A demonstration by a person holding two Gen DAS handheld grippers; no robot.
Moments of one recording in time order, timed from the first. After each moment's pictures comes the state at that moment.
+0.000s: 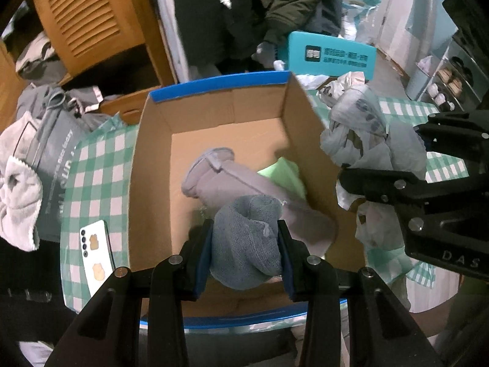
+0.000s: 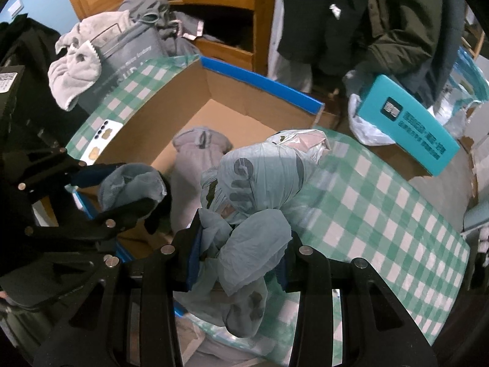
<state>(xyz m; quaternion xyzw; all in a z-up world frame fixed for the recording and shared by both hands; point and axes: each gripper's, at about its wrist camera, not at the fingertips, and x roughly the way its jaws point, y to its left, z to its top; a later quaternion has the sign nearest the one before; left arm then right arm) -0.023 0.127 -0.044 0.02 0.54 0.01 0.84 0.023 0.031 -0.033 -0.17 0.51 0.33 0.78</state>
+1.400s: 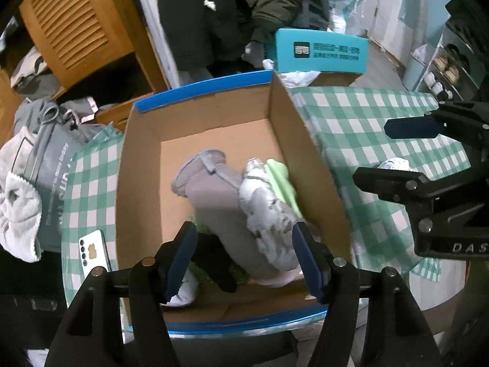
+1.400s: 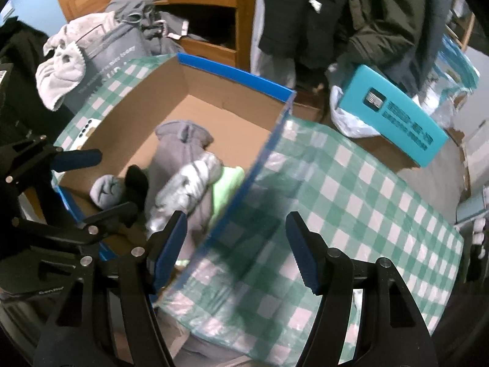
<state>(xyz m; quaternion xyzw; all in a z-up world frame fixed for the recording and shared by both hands) -0.014 0.098 -0.045 0.05 0.54 -0.01 0.84 0.031 -0.004 -0.040 -0.17 0.51 0.30 0.79</state>
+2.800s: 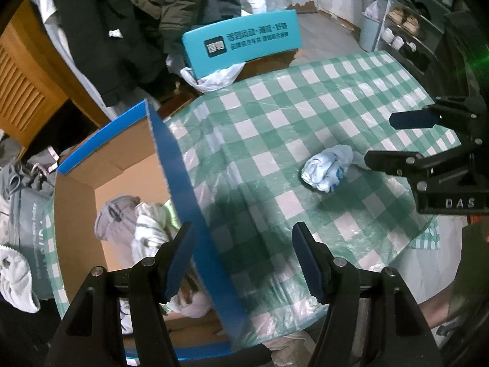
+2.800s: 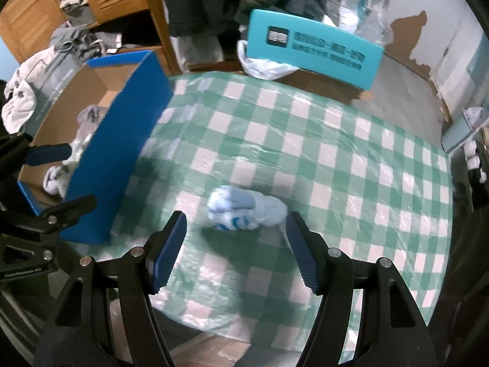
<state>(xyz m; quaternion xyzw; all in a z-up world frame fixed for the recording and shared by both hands) 0.012 -0.040 -0.058 0.14 0.55 -0.09 0.82 0.044 -0.178 -0.075 -0.09 0.55 0.20 0.81</state>
